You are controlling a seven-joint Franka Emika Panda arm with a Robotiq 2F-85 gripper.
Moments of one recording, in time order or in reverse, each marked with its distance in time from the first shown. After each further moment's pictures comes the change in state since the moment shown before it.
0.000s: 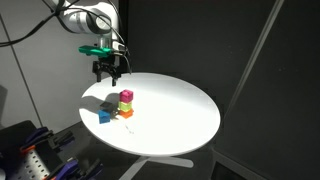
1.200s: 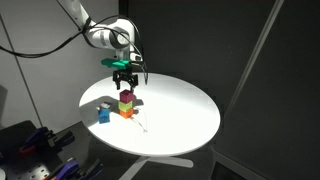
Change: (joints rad) arm -0.013 0.253 -0.080 0.198 -0.064 0.105 0.050
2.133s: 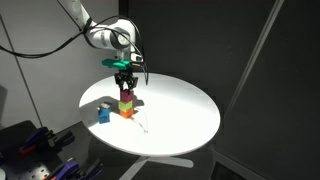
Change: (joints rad) arm -0.002 0.003 -0.006 0.001 0.000 0.001 0.001
